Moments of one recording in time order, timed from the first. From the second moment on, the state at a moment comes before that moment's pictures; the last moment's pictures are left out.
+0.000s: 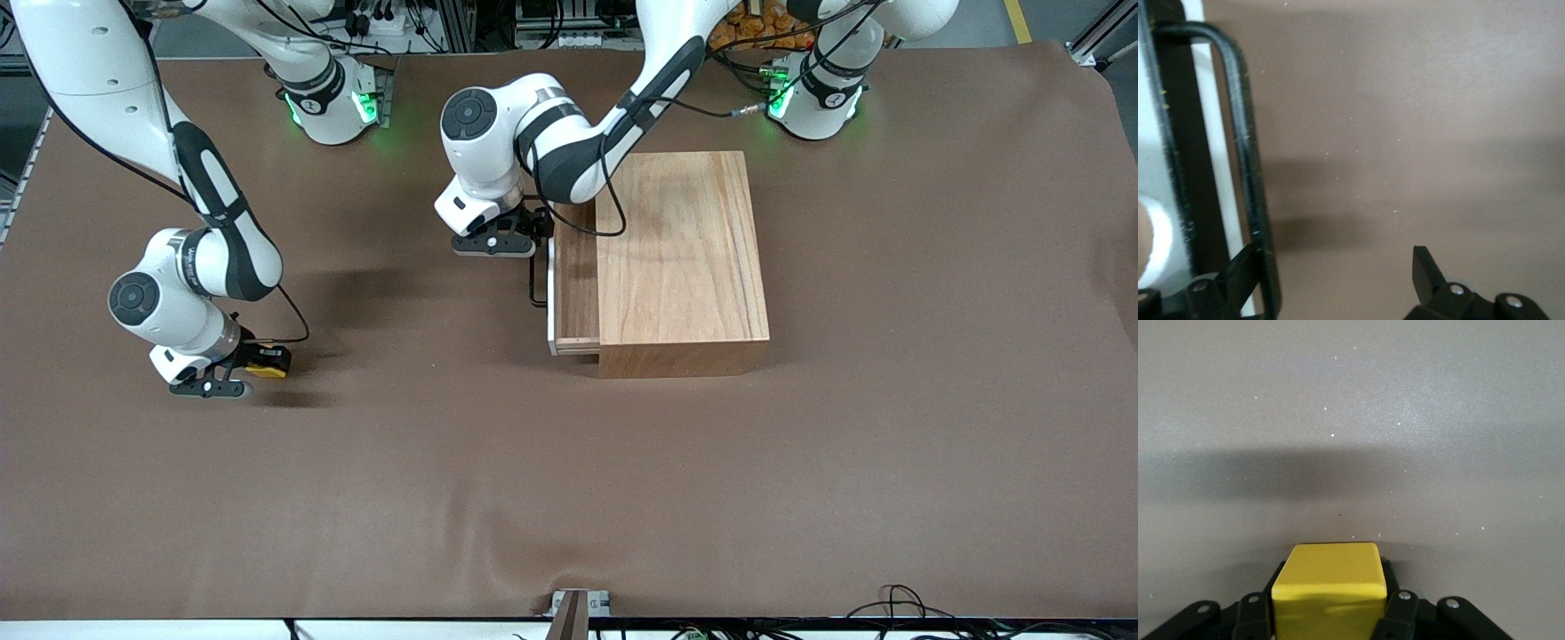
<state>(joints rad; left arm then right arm) -1.00 0.76 -0.05 -1.25 0.01 2.00 -0.98 -0.03 0.50 -0.06 -2.11 0.04 2.61 -0.07</state>
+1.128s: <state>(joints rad) -1.02 0.78 -0.12 -1.25 0.00 2.28 -1.00 -0.02 0.18 -0.04 -1.62 0.16 1.53 -0.07</state>
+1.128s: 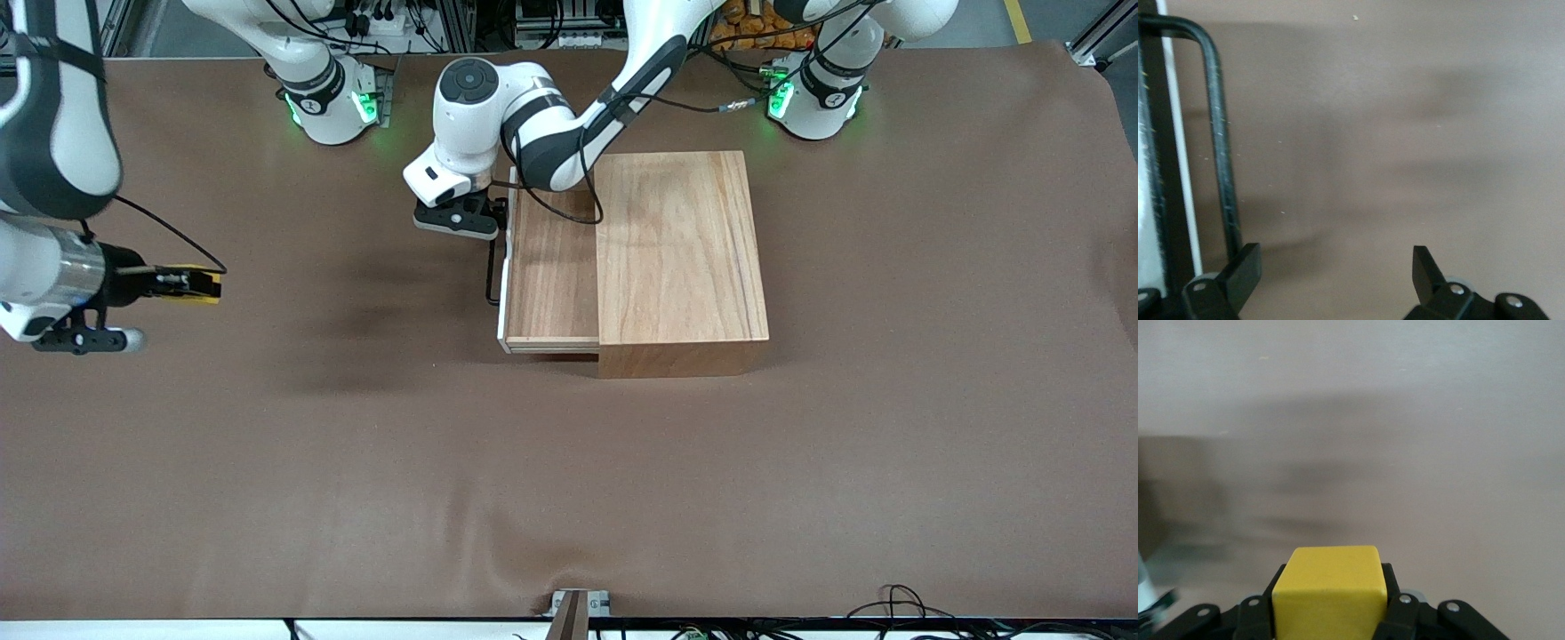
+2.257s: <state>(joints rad) -0.77 0.39 -0.10 -1.22 -0.04 1.65 -0.75 0.45 0.24 -0.03 -1.57 0.20 1.70 0.64</state>
